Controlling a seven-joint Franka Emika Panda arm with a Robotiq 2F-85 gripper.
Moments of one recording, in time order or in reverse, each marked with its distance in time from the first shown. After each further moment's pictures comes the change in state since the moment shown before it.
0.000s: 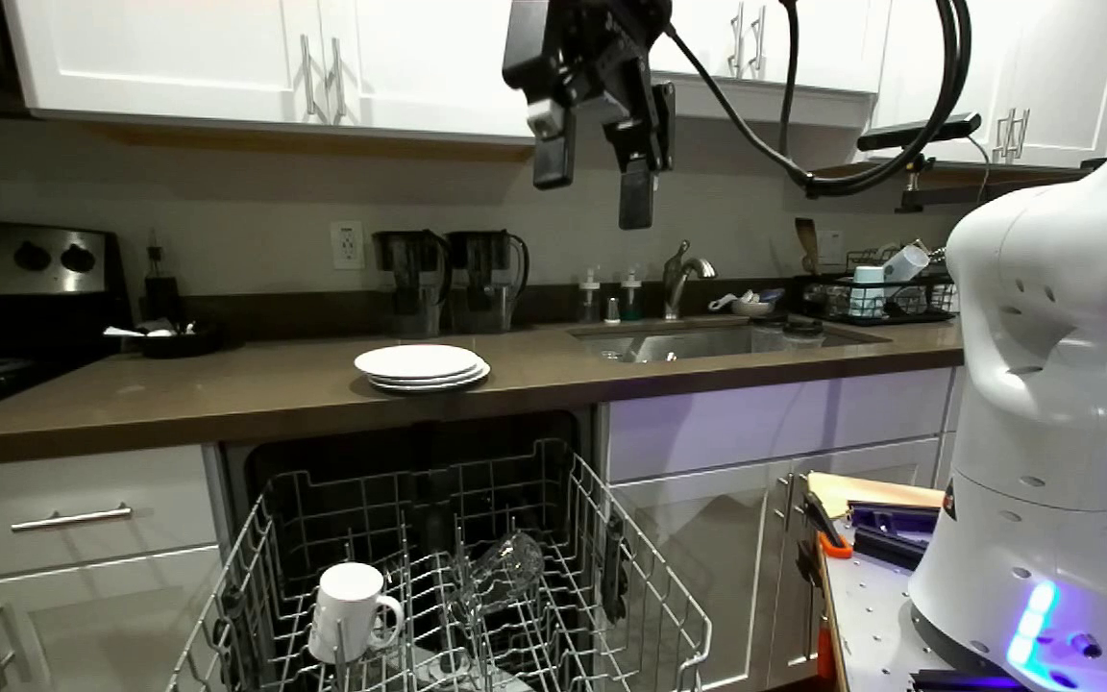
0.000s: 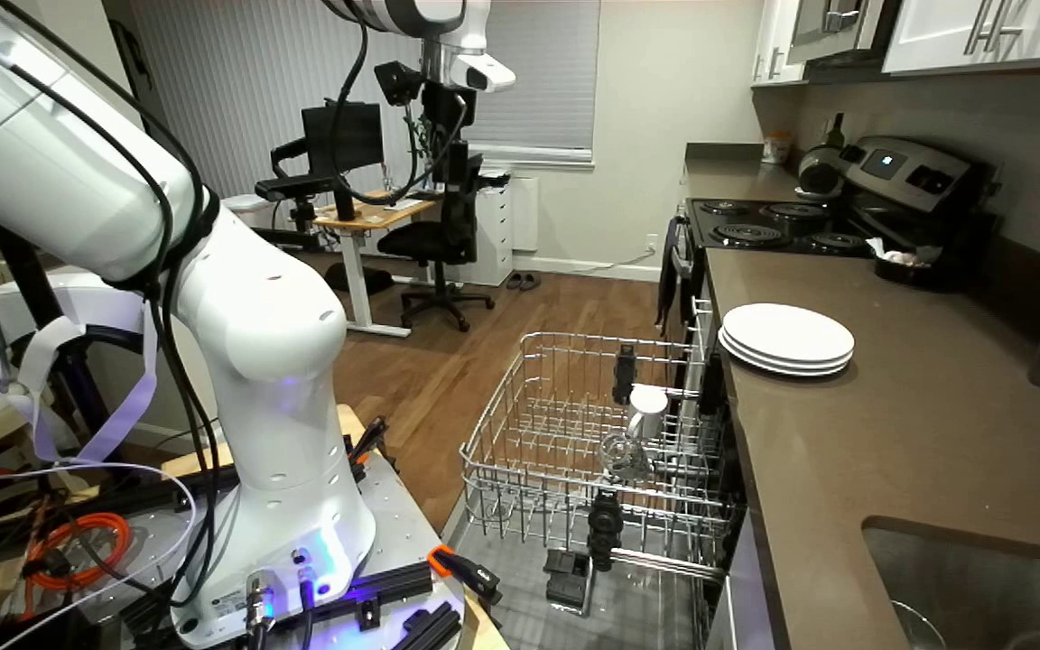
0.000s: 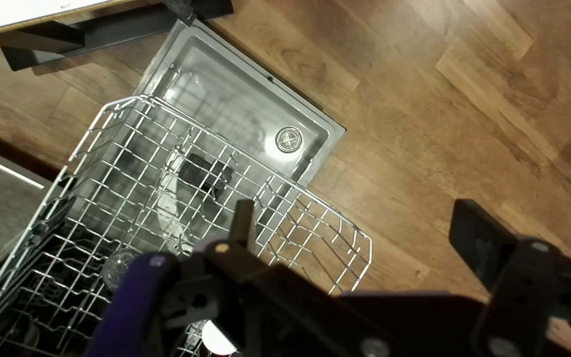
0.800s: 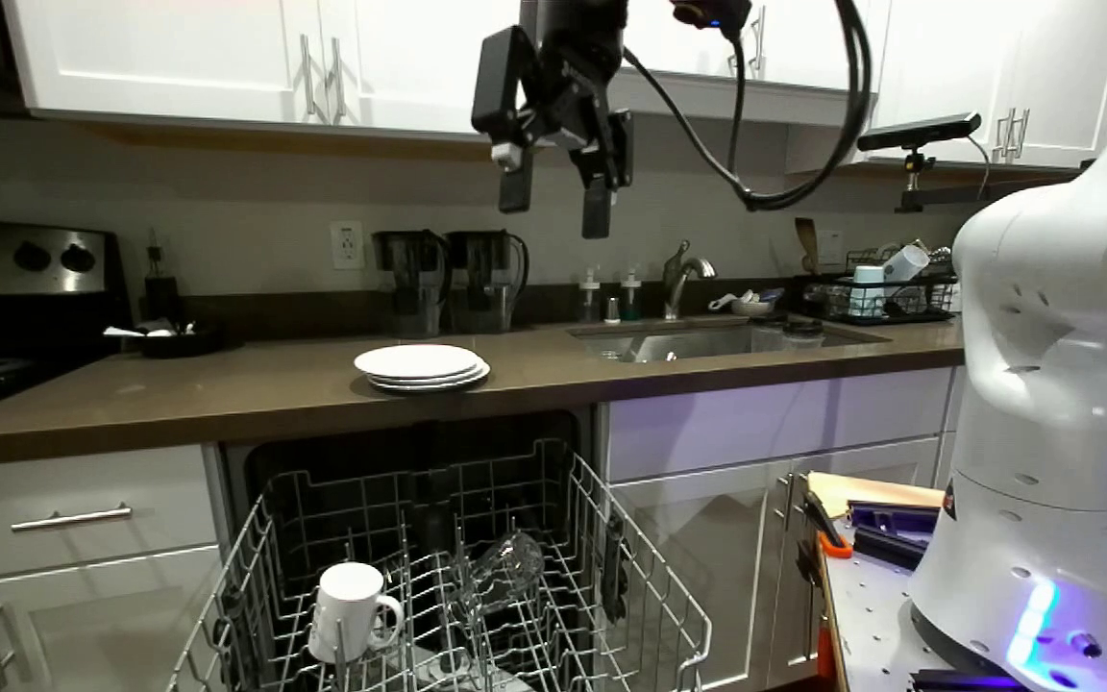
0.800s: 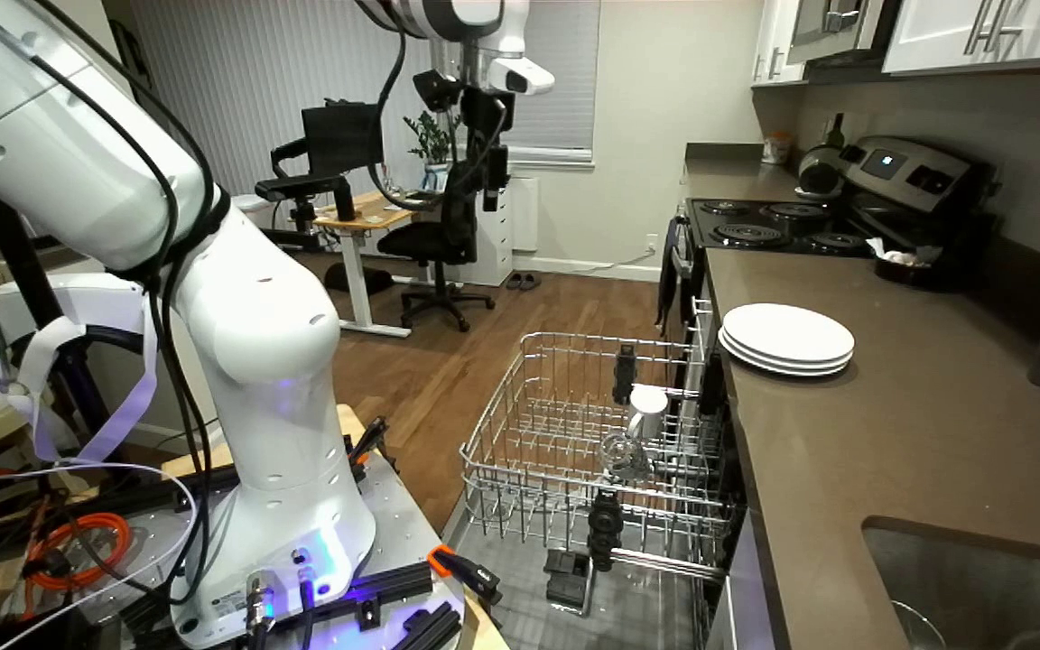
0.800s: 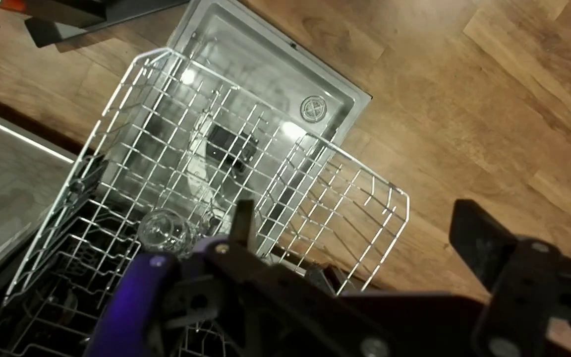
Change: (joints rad) arm -0.072 0.089 -0.044 0.042 -0.088 0.038 -0.043
